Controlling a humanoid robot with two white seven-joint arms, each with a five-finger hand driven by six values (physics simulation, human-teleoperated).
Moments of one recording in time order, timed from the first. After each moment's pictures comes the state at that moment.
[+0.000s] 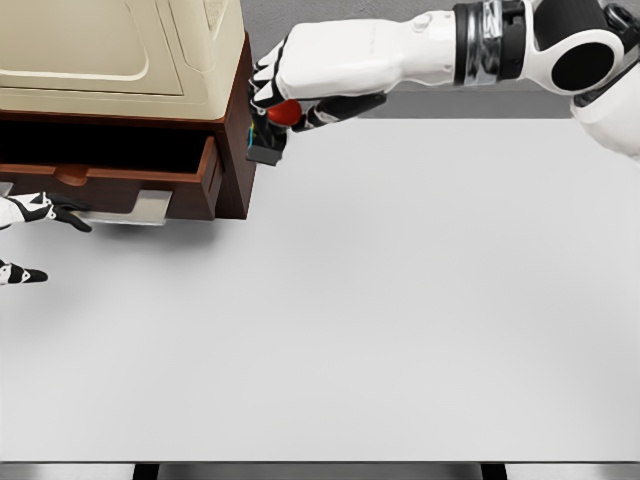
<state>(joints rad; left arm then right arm) -0.42 1.44 -0.77 -1.62 0.36 -0.61 -0.31 -1.30 -0.54 1.02 -1.45 -0.01 -0.61 0.57</state>
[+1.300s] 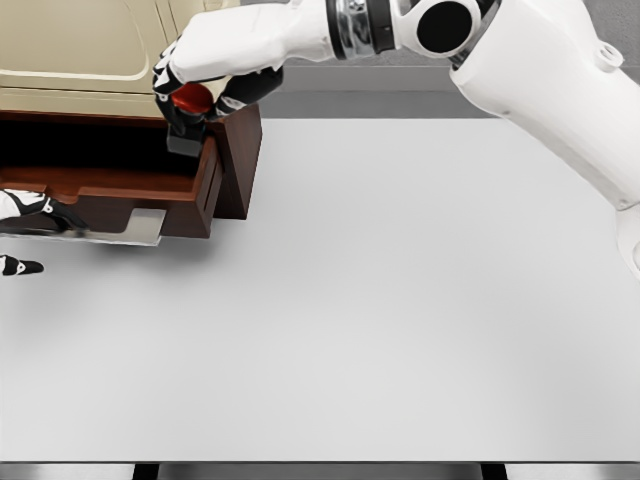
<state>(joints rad) -0.43 1.46 -0.74 -1.65 0.34 -0.62 -0.30 -1.42 -0.24 1.11 -1.13 -0.01 -0.61 0.61</state>
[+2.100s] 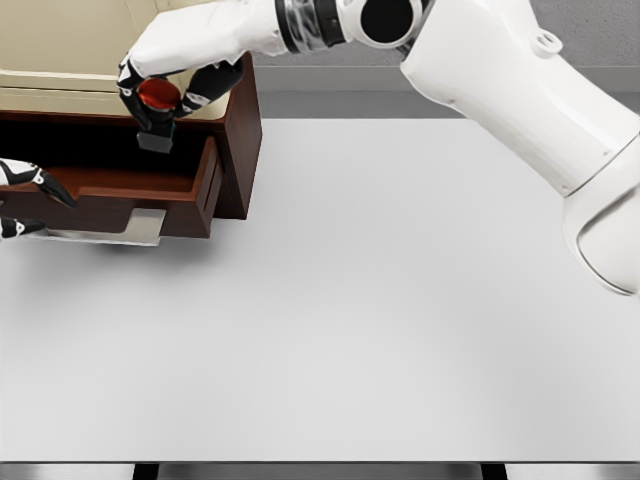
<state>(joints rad) -0.45 1.47 -0.69 -1.69 0.36 -0.61 -0.26 -1.47 -0.10 1.14 -0.96 -0.01 -0.61 0.61</state>
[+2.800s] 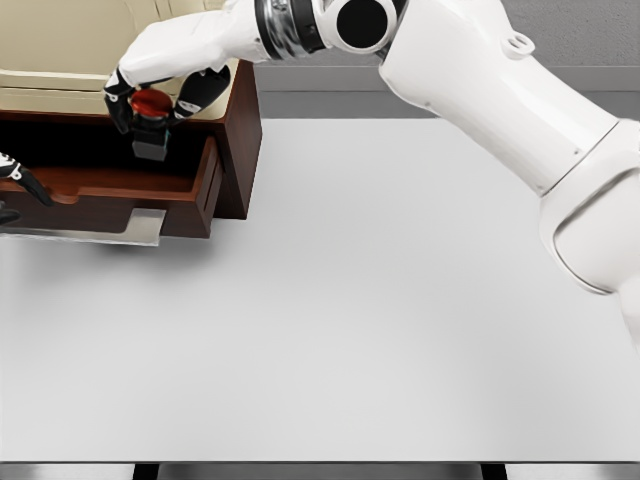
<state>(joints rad) -0.42 1.55 -0.64 -1.72 0.35 -0.61 -0.27 -1.47 -0.05 1.16 -0.88 0.00 -0.61 0.61</state>
